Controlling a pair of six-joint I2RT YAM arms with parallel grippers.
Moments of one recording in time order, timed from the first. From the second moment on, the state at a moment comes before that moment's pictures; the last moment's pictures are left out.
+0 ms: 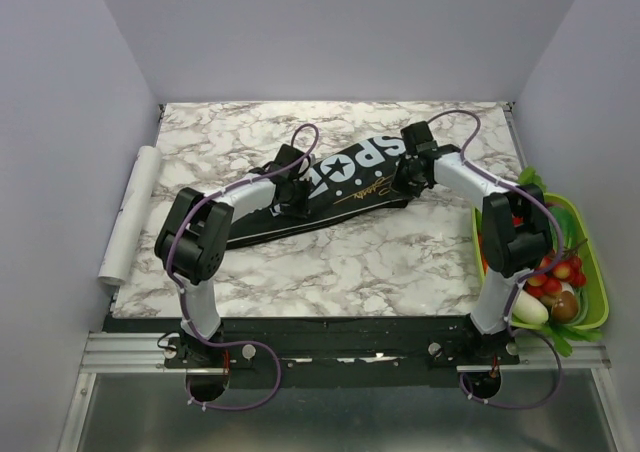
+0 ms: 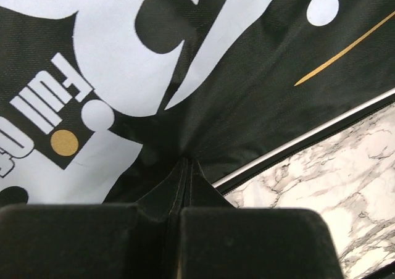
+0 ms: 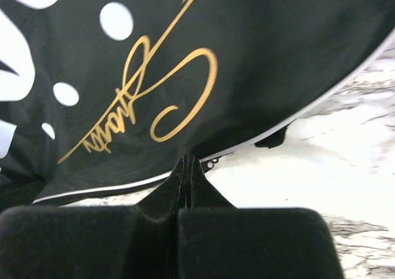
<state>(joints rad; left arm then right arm) -0.46 1.88 1.21 -0.37 0.19 -0.33 0.30 1.87 1.35 -0.58 -0.06 0.65</state>
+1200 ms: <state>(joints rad) -0.46 1.84 1.15 -0.32 0.20 -0.33 0.40 1.83 1.37 -0.71 0.12 0.49</state>
